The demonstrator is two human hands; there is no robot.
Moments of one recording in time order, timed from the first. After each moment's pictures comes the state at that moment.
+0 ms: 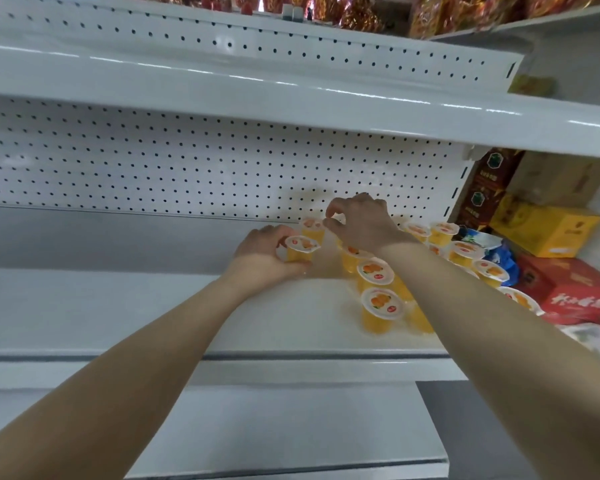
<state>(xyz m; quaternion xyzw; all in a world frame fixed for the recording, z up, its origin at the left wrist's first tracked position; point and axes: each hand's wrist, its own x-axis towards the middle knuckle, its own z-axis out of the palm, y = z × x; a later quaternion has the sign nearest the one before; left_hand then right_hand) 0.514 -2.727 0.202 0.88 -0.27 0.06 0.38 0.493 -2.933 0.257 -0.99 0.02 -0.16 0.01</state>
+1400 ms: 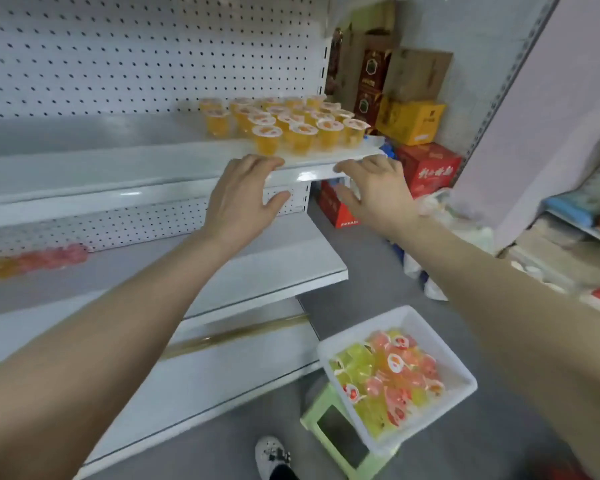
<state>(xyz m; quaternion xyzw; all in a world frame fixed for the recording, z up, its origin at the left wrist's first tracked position) 0.254 -2.705 0.157 0.80 -0.46 0.20 0.33 0.122 -2.911 0.166 -0.94 0.11 -0.32 -0.06</state>
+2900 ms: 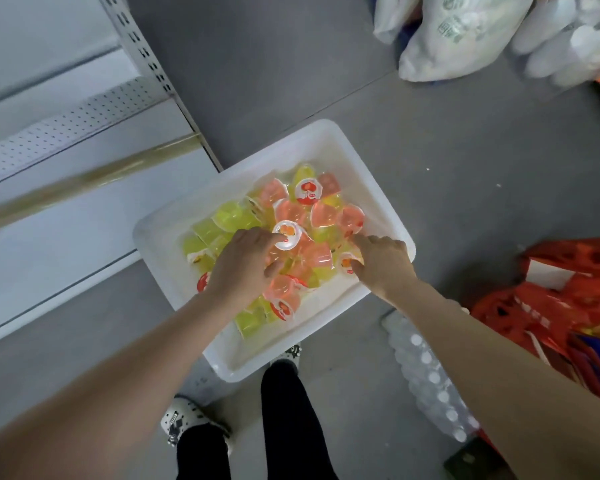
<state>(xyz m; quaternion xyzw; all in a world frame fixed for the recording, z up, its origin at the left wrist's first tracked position) 0.040 -2.994 -0.333 0.81 -0.51 -0.22 0.16 -0.148 -3.177 -0.347 -0.90 0.33 0.24 0.13</state>
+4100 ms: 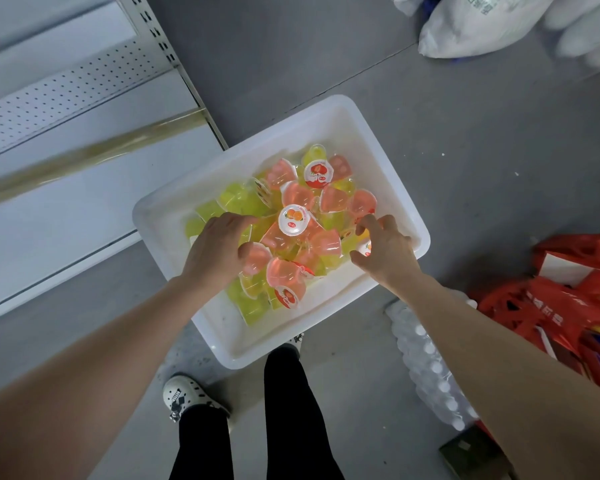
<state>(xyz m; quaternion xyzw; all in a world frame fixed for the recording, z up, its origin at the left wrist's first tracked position) 0.071 -2.965 -0.365 0.86 -0.43 -0.26 0.13 -0.146 -3.174 -0.363 -0.87 0.40 0.17 0.24</state>
